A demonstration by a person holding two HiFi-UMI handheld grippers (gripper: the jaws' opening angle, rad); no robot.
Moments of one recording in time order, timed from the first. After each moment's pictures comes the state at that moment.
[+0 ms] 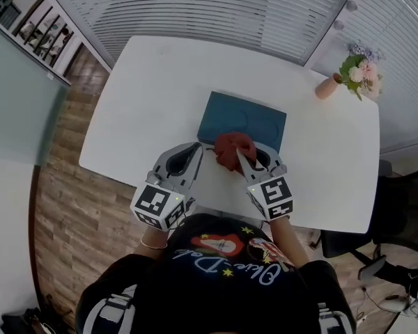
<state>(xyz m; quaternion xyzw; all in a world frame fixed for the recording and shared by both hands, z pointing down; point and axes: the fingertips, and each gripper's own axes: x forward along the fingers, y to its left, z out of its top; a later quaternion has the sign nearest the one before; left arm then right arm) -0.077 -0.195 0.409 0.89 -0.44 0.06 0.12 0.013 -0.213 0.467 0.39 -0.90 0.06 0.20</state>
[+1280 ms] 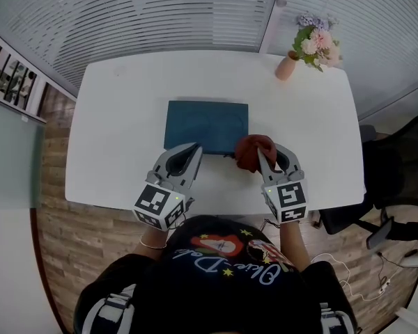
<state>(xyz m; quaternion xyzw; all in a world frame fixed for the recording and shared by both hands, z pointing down) 0.014 -0.206 0.411 0.93 -0.33 0.08 0.12 0.161 -0.192 0.460 0.55 -0.80 0.07 0.22</state>
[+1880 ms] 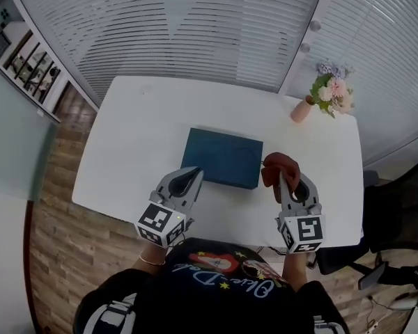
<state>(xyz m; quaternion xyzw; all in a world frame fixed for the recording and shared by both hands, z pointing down) -0.021 -0.213 0.404 0.92 -0.38 0.07 0.11 0.180 -0.202 0.397 0.58 -0.80 0.02 0.14</state>
